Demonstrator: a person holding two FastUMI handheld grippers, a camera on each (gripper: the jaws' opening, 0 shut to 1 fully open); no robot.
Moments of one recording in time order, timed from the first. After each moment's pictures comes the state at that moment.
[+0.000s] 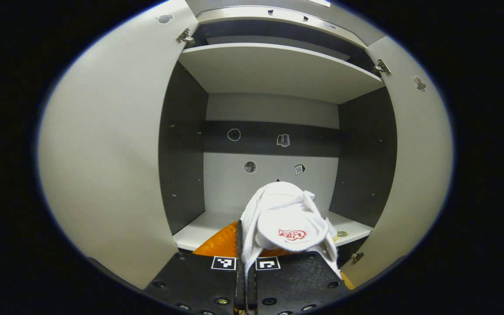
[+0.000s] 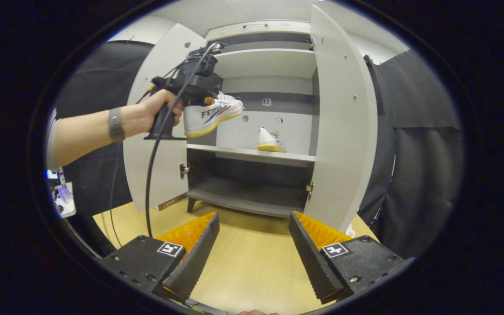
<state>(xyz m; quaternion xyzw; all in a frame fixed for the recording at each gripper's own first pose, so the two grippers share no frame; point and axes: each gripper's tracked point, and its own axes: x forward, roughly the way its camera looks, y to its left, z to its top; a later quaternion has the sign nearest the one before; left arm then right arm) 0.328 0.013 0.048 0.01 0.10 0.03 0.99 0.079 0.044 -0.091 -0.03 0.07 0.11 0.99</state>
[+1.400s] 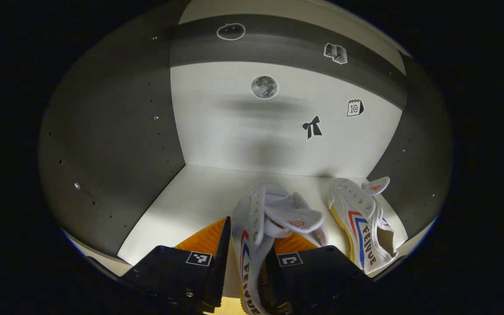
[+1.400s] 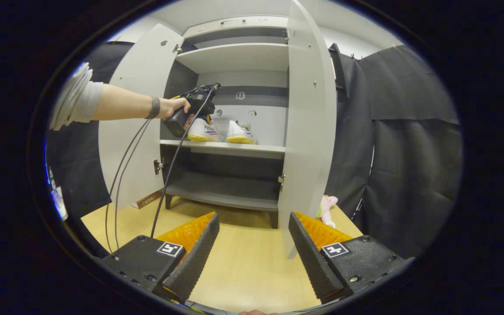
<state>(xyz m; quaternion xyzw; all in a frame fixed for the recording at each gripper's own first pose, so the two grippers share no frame) 0.441 0.021 -0.069 -0.03 0.36 0.03 0.93 0.085 -0.002 -0.098 -0.02 0.08 0.05 0.99</state>
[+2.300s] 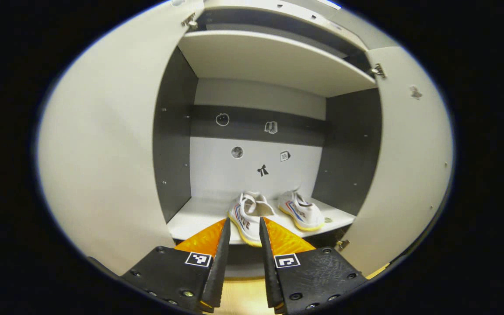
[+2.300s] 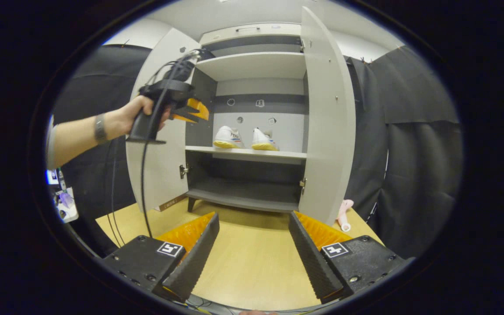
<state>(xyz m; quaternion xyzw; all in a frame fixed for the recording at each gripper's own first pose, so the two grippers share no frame) 0.226 0.004 0.035 -0.03 0.12 -0.07 0.99 0.046 0.039 -0.087 -0.02 0.06 0.11 0.99</state>
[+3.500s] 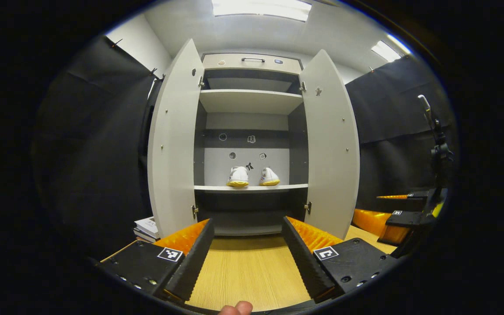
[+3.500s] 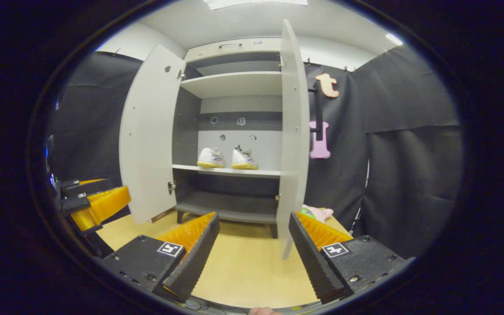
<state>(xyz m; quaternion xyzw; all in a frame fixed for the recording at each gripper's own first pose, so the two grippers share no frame) -0.025 -0.038 -0.028 0.01 0.03 -0.02 1.00 0.019 -0.032 -0.026 -0.01 0.02 0.04 1.00</state>
